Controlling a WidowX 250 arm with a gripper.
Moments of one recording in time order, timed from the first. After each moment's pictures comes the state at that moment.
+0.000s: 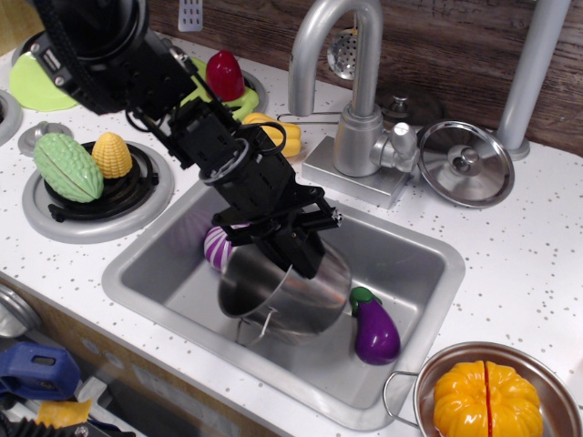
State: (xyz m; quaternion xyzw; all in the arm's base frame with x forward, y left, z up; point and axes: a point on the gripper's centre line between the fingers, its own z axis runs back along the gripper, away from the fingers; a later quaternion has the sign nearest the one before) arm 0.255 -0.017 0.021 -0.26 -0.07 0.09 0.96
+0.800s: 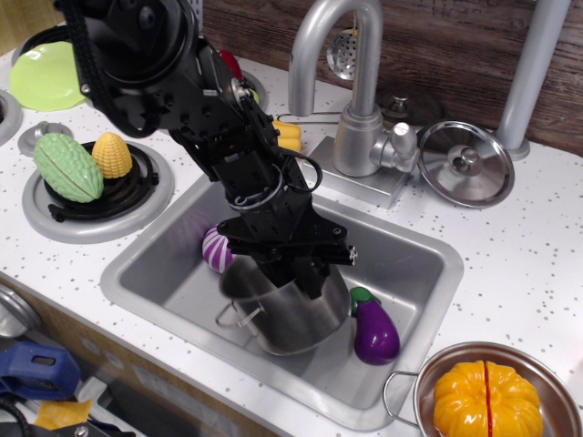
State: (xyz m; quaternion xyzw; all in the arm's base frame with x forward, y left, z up) arm 0.252 -0.016 0.007 -0.14 -0.10 0.10 0.98
